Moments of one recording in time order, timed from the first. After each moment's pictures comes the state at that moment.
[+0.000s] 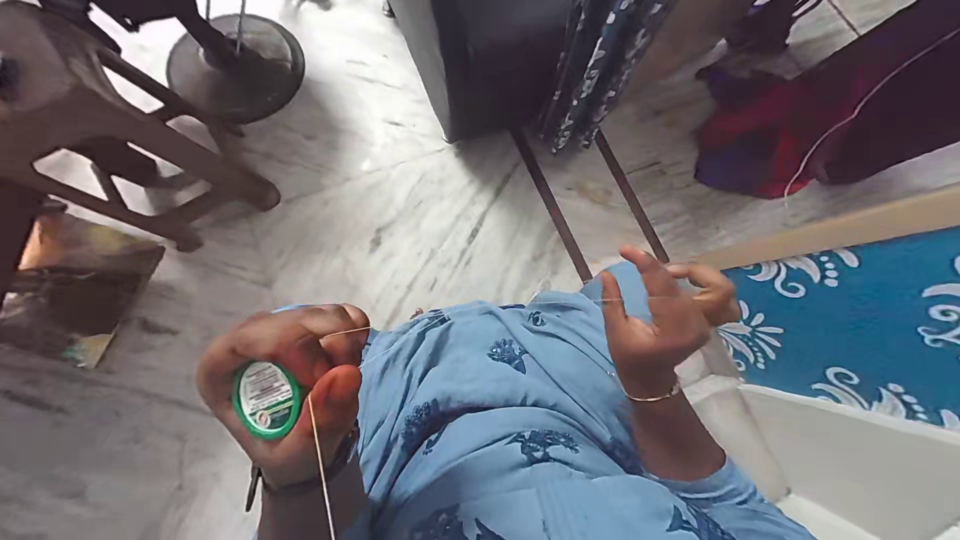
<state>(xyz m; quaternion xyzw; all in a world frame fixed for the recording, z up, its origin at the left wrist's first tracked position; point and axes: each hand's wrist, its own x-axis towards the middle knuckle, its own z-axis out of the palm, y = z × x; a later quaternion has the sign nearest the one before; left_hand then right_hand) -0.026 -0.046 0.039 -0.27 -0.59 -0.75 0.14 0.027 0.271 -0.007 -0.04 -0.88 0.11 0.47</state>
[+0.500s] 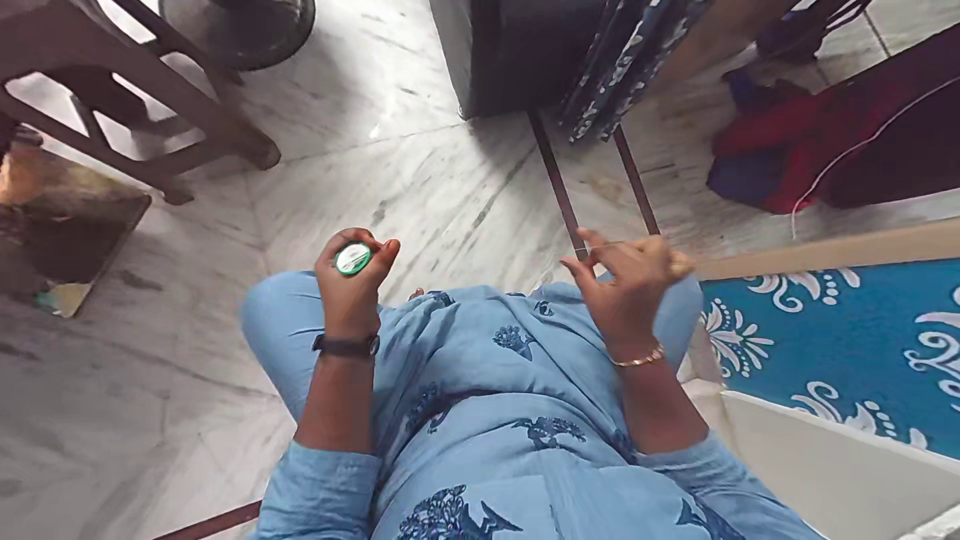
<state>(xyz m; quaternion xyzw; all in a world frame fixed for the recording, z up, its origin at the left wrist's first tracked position) -0.065 -0.063 -0.064 0.01 -0.69 -0.73 0.04 -0.006 0.258 -0.032 0.00 -0.96 0.13 0.27</state>
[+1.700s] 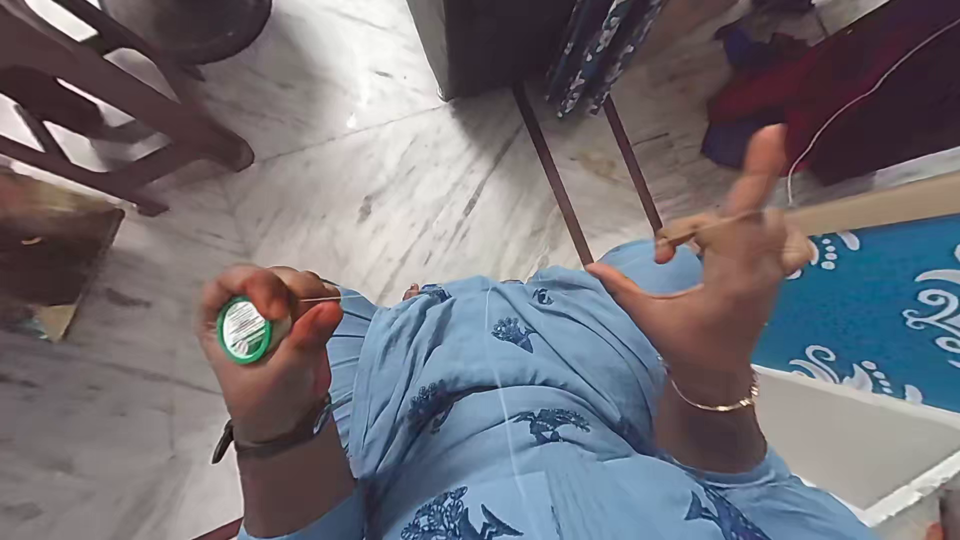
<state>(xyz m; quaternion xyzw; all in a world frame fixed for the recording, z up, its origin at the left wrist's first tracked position) -0.042 -0.088 -0.003 -0.13 -0.60 -0.79 0.06 0.017 0.261 0.047 -0.02 -0.95 0.14 0.29</state>
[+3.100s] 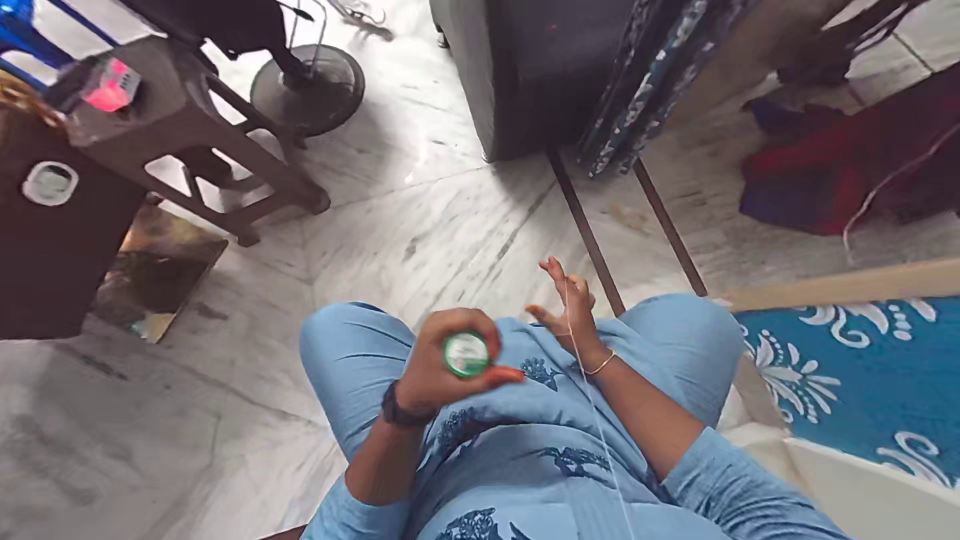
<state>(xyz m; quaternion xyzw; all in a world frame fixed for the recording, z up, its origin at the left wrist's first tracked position) -0.044 -0.018 -0.007 -0.34 -0.61 -0.72 -0.04 -0.036 0.226 -0.108 -0.03 -0.90 0.43 0.05</state>
